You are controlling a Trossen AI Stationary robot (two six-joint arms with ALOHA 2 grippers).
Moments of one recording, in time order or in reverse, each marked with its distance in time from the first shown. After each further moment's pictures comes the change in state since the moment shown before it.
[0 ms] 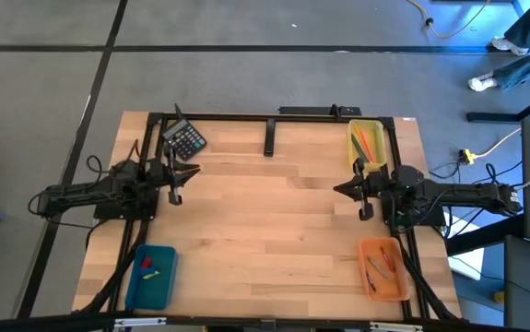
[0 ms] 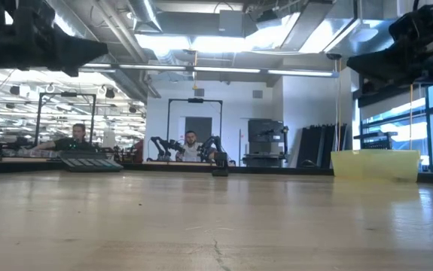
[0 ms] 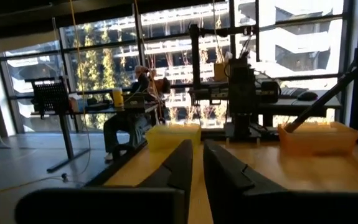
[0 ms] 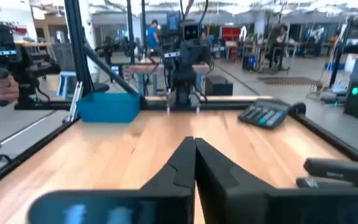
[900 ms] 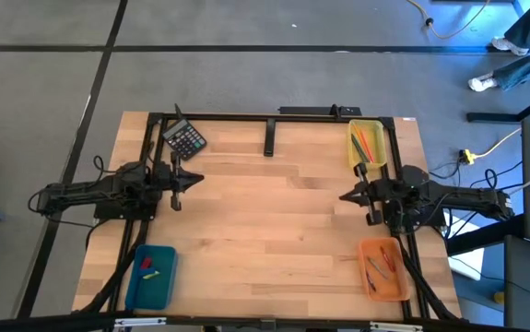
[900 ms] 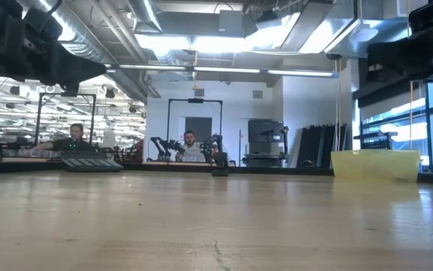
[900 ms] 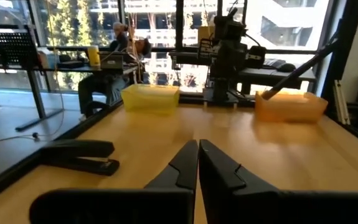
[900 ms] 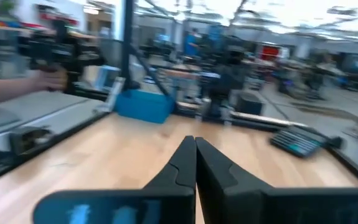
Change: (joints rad) left arm -0.025 0.008 0.000 -0.172 0.043 -0.096; right arm -0.013 -0.150 0.000 -0.120 -0.191 -0.126
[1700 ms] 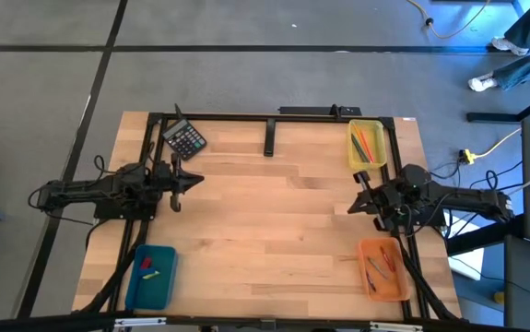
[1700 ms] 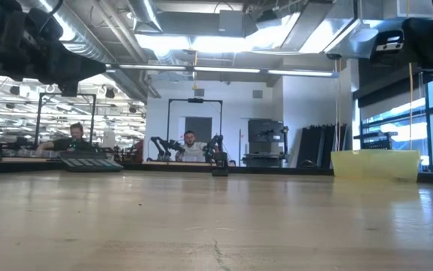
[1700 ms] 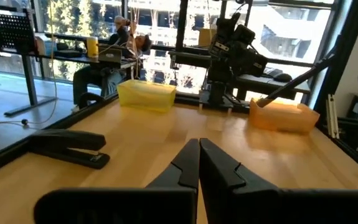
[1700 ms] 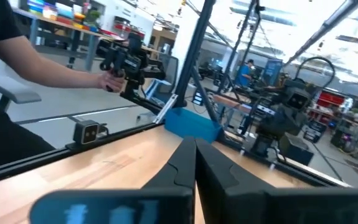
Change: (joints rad) left arm -0.050 0.002 0.000 0.009 -0.054 -0.105; right arm -0.026 0.000 0.000 0.060 -0.303 -0.131
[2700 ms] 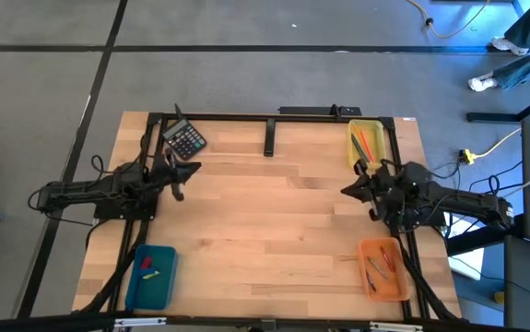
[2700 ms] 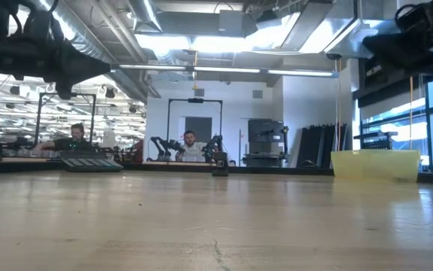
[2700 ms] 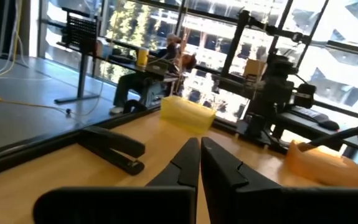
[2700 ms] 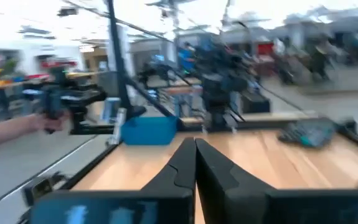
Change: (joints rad) left arm 0.020 0.001 0.000 0.061 -0.197 -0.155; right arm -0.086 0.000 0.000 0.021 0.222 0.394
